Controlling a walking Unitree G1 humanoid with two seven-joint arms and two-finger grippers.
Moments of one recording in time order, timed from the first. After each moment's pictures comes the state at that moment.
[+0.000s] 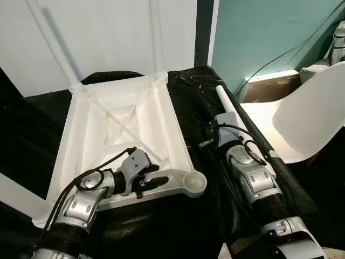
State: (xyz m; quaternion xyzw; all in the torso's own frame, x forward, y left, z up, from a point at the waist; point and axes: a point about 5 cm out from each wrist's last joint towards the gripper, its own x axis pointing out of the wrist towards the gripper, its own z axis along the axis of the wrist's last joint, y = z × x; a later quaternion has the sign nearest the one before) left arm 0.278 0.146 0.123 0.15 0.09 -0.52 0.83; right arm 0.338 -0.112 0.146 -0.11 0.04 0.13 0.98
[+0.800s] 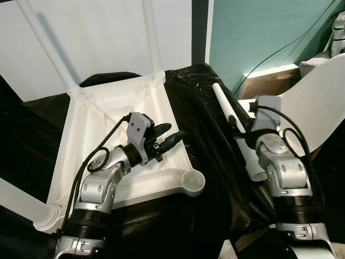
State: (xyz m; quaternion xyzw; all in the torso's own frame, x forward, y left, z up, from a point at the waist) left arm 0.300 0.109 0.171 0.01 -0.02 -0.45 0.89; right arm 0.319 -0.184 0.182 -0.05 0.09 -0.03 0.99
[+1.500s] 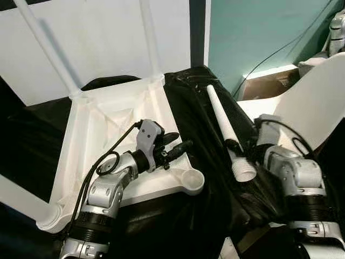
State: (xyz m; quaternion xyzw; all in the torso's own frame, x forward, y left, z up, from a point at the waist) left arm 0.294 0.097 0.160 0.02 0.01 -0.47 0.88; right arm 0.322 -0.186 0.141 0.01 0.22 0.08 0.97
